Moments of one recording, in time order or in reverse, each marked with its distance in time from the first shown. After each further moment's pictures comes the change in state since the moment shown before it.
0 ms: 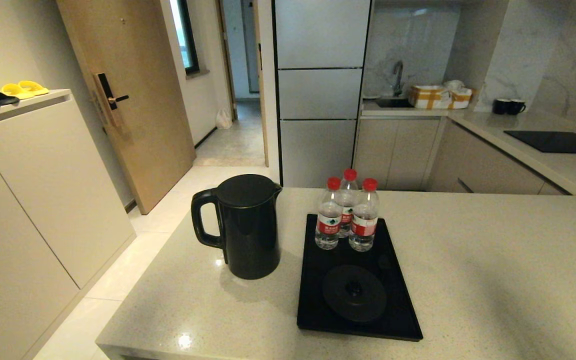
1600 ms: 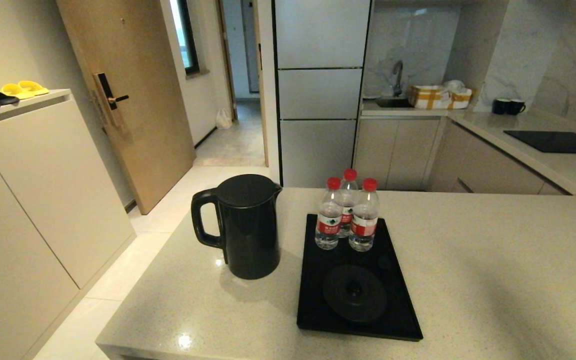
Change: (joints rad) left arm 0.000 -0.002 0.003 0.004 0.003 -0.020; right arm -0.001 0.000 0.000 0.000 0.000 0.001
